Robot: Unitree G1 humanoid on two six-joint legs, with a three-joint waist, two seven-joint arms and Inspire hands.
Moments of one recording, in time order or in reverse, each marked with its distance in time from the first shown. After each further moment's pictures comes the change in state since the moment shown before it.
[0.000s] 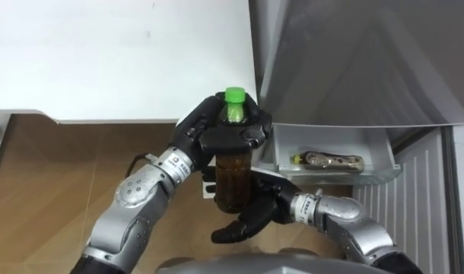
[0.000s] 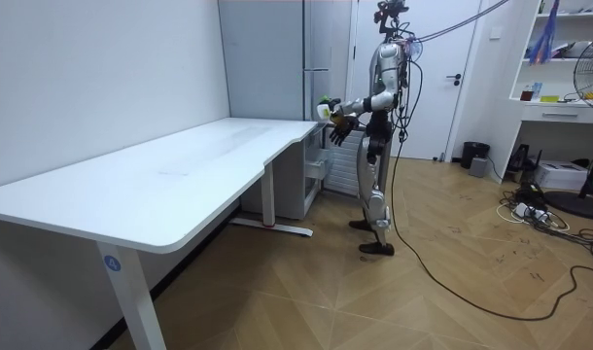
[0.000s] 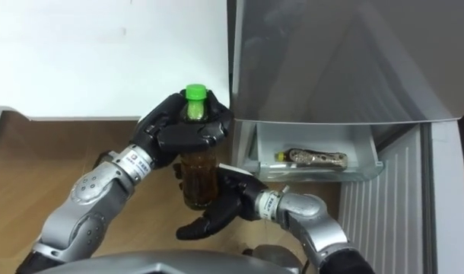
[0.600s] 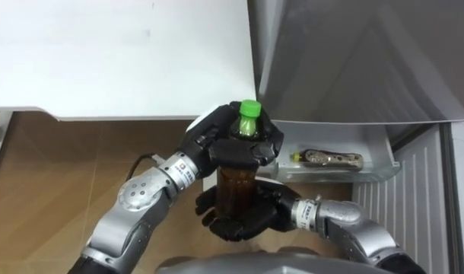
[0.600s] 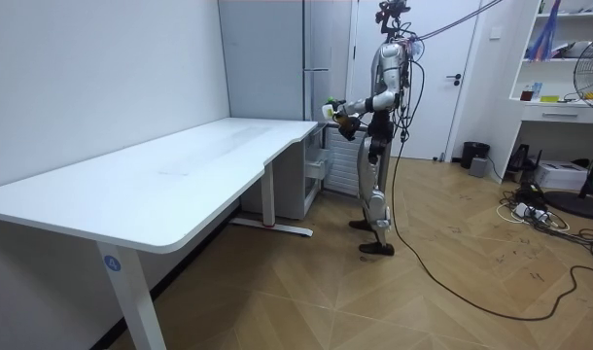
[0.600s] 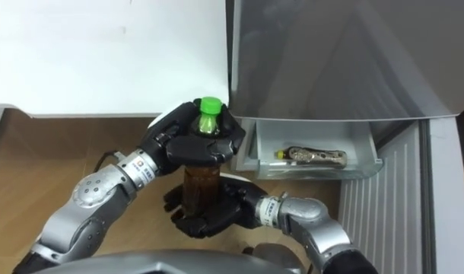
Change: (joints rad) left arm -0.001 0.043 -0.073 -0.002 0.040 -0.018 -0.042; right arm -0.001 -0.030 0.050 -0.001 0.070 0.043 0.016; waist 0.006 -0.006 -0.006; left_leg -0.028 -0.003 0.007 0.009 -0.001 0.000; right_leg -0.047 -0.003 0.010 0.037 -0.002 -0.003
